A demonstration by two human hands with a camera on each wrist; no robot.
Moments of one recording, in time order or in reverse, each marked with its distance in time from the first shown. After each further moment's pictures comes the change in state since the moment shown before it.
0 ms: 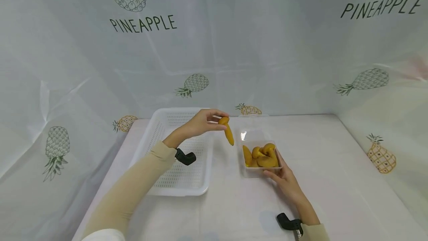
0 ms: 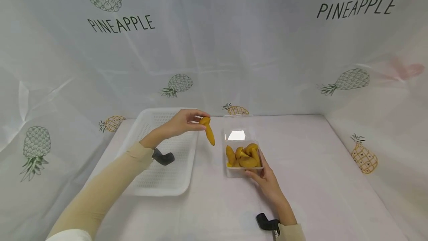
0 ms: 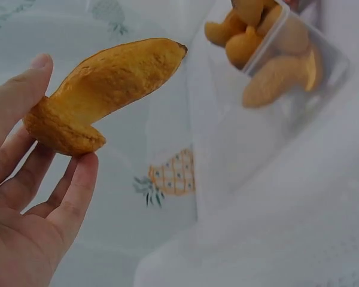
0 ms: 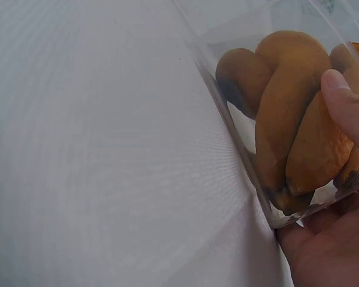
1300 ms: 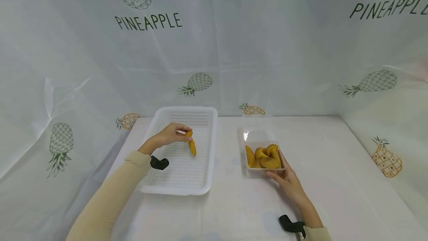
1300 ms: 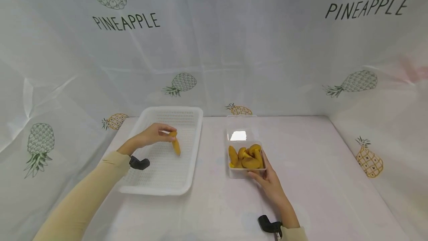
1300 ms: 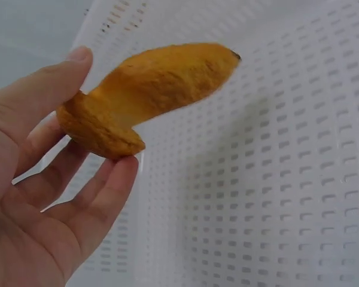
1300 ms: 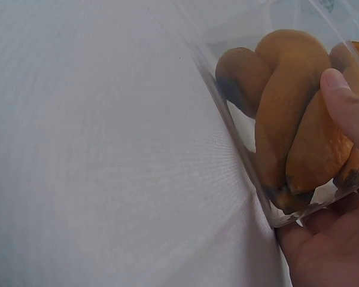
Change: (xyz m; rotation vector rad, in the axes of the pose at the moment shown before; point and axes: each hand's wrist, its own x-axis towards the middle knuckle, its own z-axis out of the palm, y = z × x) left_hand -0.085 -0.091 -0.070 0.100 0.059 -0.306; right_hand 0.001 0.003 0.001 -0.027 -0.001 -0.004
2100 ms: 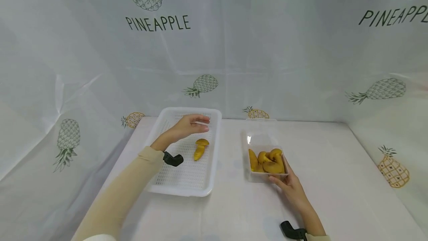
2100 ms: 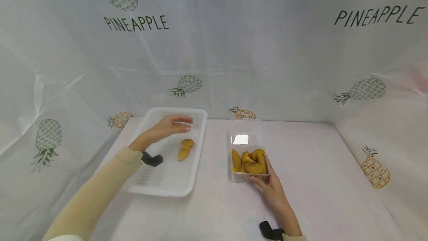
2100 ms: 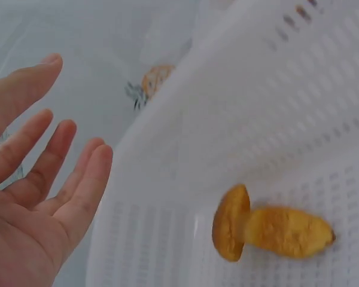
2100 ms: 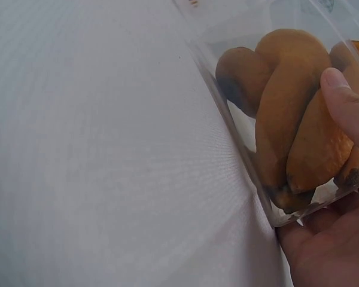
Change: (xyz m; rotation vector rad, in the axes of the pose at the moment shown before) left_hand 0.019 0.051 0.020 -0.150 0.034 0.126; right_hand -0.003 -0.001 0.002 -0.028 0.011 0.027
